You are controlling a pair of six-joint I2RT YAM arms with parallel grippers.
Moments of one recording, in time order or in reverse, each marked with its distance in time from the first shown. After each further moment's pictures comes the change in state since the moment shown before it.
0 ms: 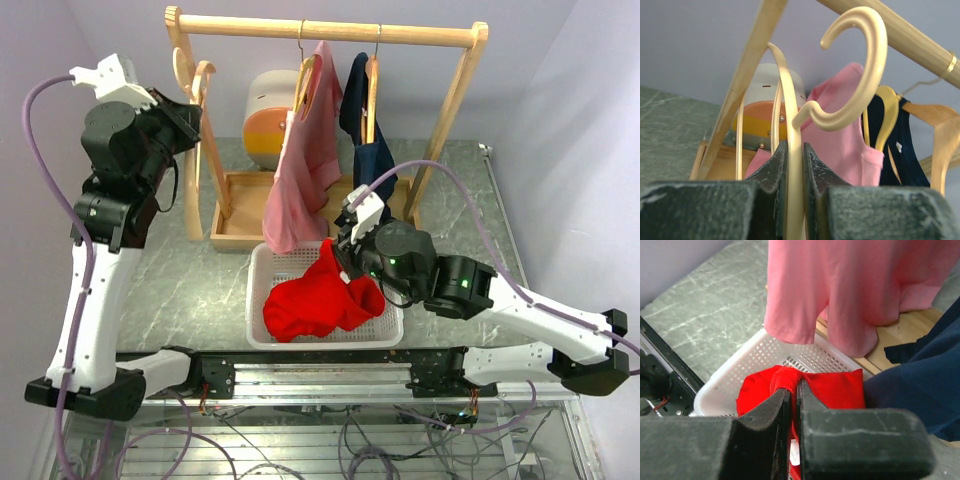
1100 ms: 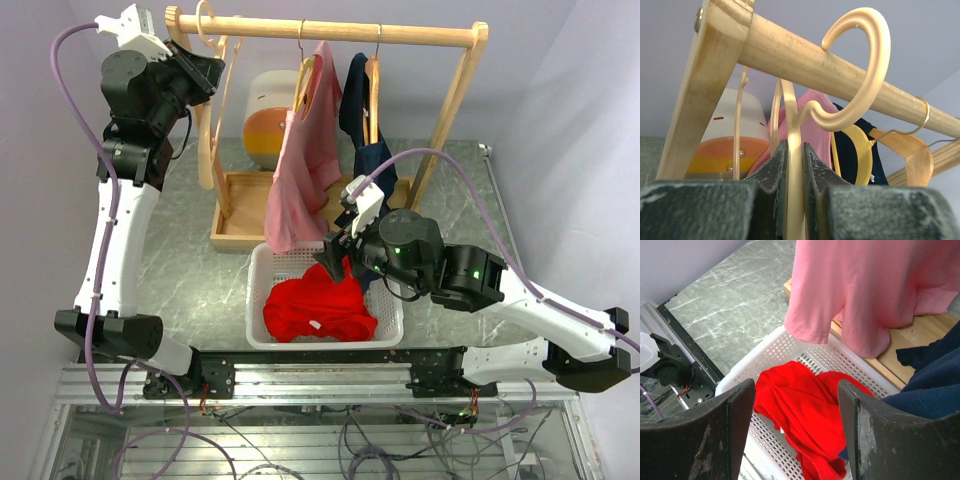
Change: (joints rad) left arm 0.129 0.314 0.206 0.196 0.312 -0.104; right arm 0.000 0.056 0.150 -0.144 -0.079 0.024
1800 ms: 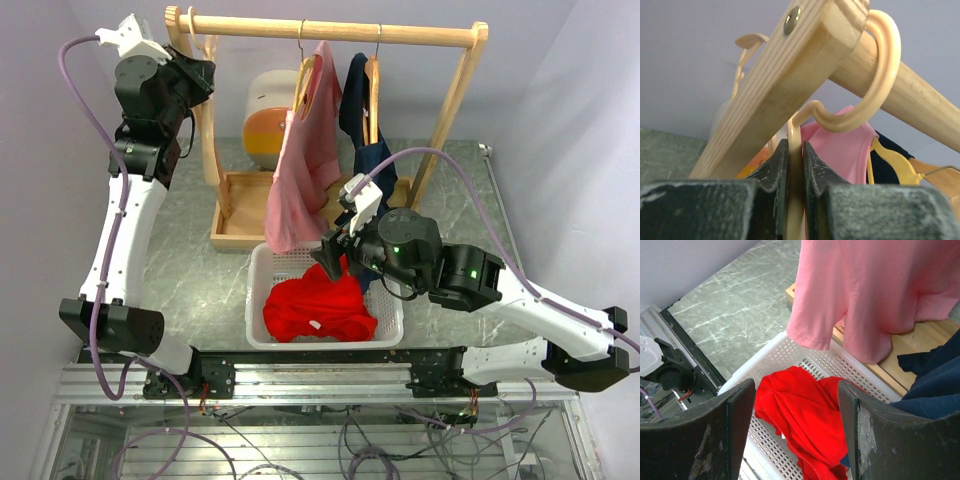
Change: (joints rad) left arm 0.003 0.039 -0.058 0.072 -0.166 -0.007; right arm 0.000 0.005 0.000 0.031 -0.003 -0.010
